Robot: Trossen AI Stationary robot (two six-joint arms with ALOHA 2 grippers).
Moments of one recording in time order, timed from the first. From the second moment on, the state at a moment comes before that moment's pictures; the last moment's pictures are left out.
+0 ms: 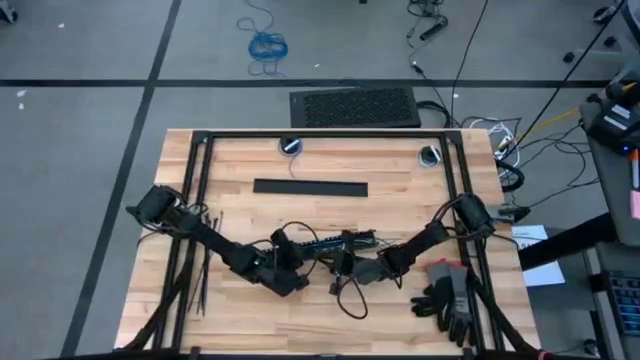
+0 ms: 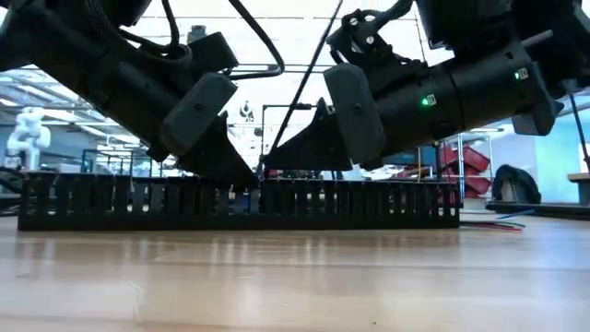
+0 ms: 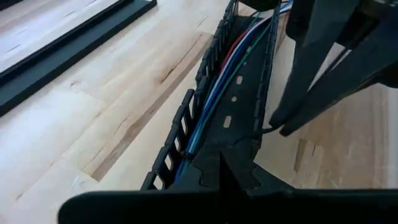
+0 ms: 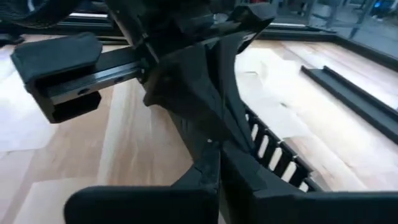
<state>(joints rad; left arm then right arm) -0.49 1.90 0.84 0.08 -0.75 -0.69 0.41 2.07 0.88 0.86 0.62 0.15</state>
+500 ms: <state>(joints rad) -0.49 1.90 0.84 0.08 -0.75 -0.68 0.40 2.07 0.88 0.85 0.51 0.17</state>
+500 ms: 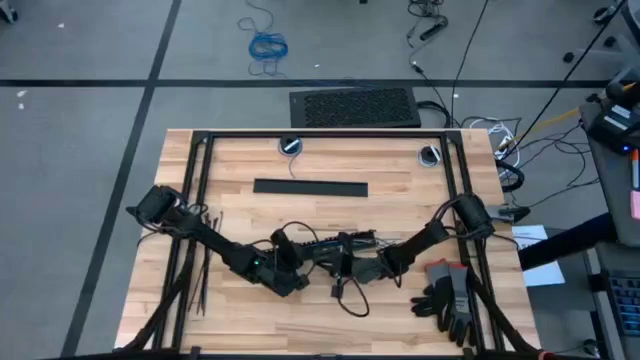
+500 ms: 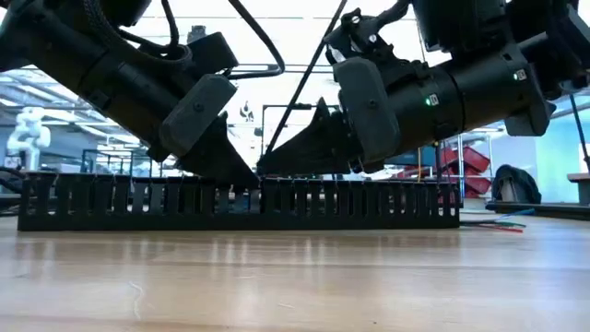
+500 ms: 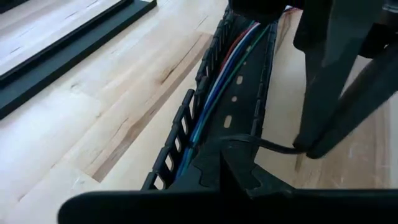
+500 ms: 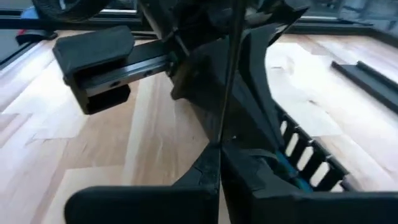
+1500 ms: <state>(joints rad) -0.50 1.89 0.84 0.15 -0.68 -0.60 0.45 2.06 0.88 0.72 0.46 0.39</state>
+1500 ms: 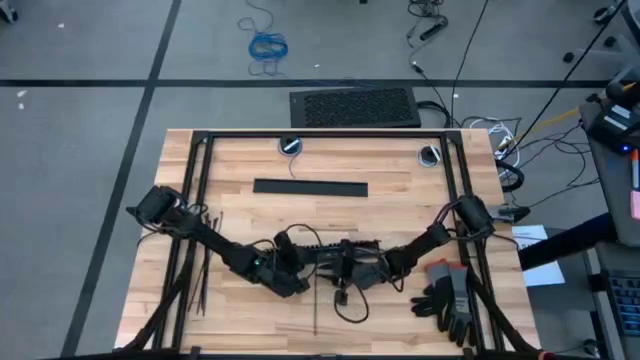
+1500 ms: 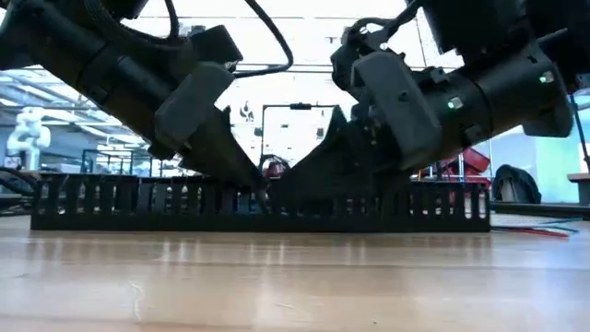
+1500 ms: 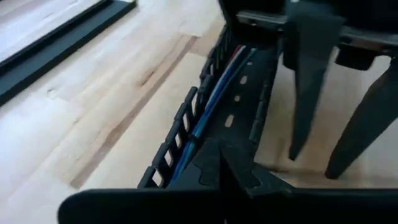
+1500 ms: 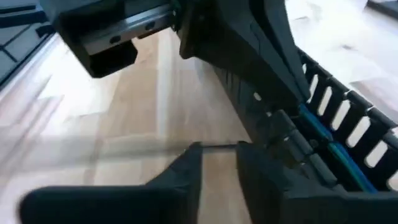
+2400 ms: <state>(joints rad) -0.57 1.52 0.83 0.01 -0.75 -0.47 0.64 1.53 0.88 -0.16 0.71 0.62</state>
